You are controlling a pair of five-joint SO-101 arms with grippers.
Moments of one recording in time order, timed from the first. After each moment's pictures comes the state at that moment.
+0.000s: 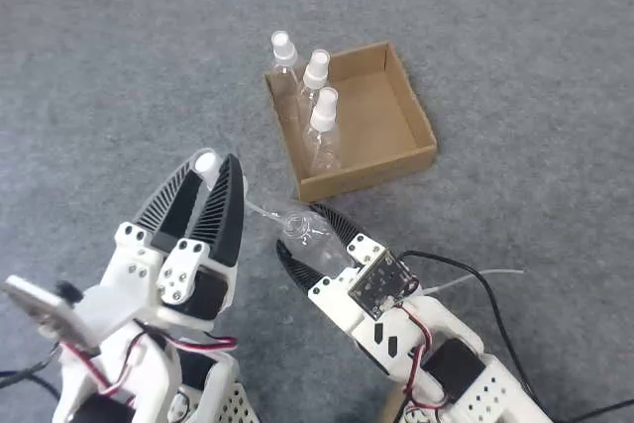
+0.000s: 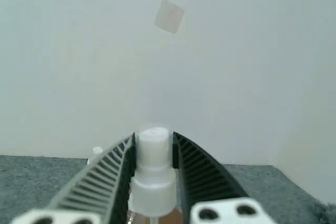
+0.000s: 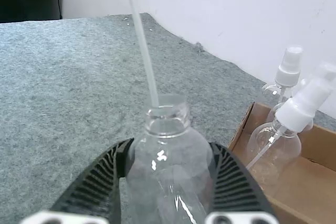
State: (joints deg) left arm 14.2 -103.5 58.2 52.6 21.8; right arm -49.2 -102.7 95.2 27.4 6.9
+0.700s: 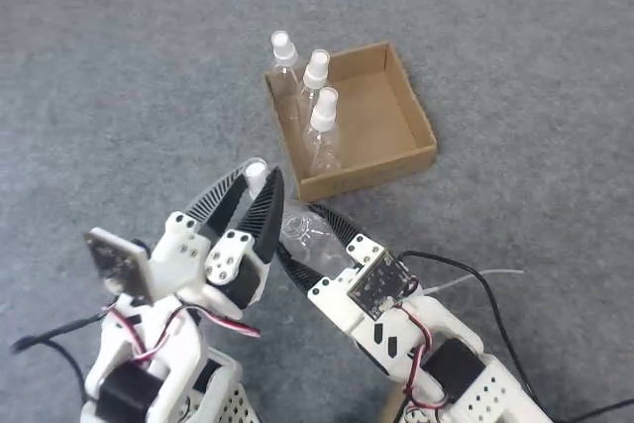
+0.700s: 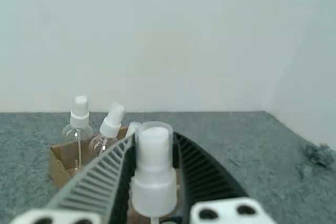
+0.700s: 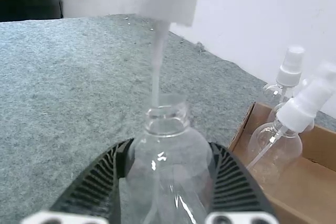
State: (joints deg) left arm 19.8 -103.5 68.9 52.6 19.8; right arm -49.1 -102.7 95.2 27.4 7.1
